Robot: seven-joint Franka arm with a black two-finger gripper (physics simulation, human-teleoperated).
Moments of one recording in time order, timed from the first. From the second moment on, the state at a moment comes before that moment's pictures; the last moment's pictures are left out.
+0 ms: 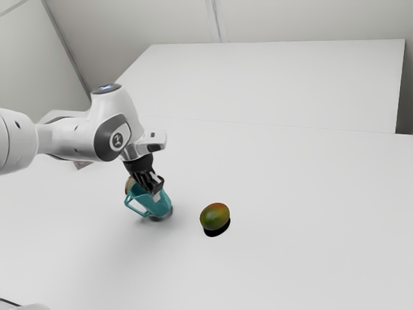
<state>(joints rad) 0.75 -0.06 -0.80 -2.30 -0.12 2.21 0.36</state>
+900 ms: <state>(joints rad) 0.76 -0.08 -0.83 -2.30 -0.11 2.24 0.17</state>
